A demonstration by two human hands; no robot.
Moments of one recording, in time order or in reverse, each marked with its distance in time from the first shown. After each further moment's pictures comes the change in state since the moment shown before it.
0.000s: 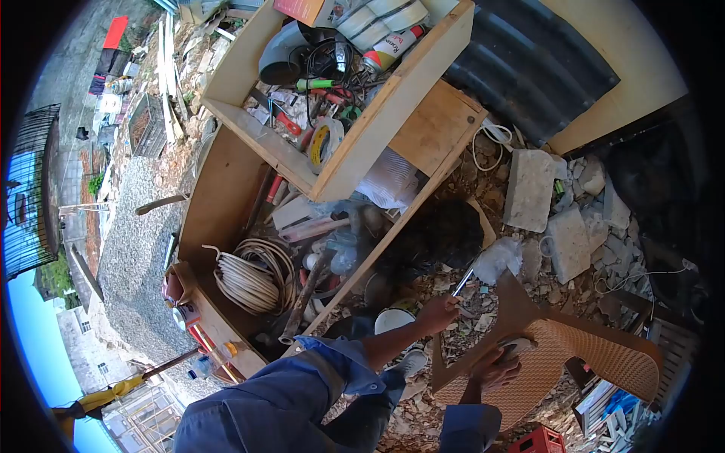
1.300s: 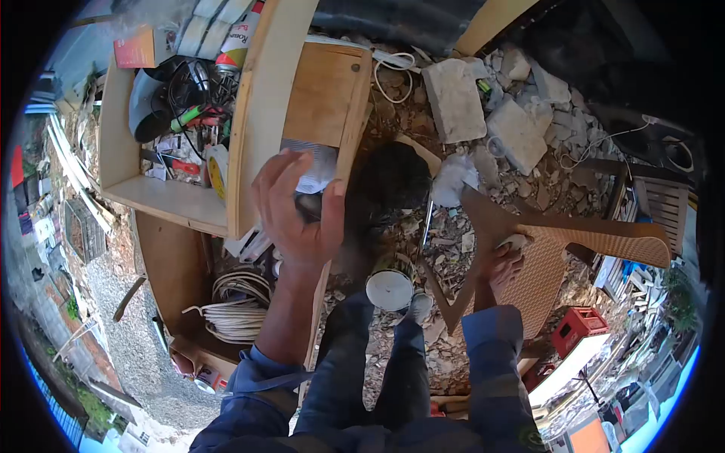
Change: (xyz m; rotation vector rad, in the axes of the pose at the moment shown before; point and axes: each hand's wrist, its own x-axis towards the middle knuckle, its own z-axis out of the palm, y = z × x) left_hand -0.067 0.235 -0.201 0.544 0.895 1.200; right_hand 0.053 -0.070 0.005 -0.028 -0.086 0.400
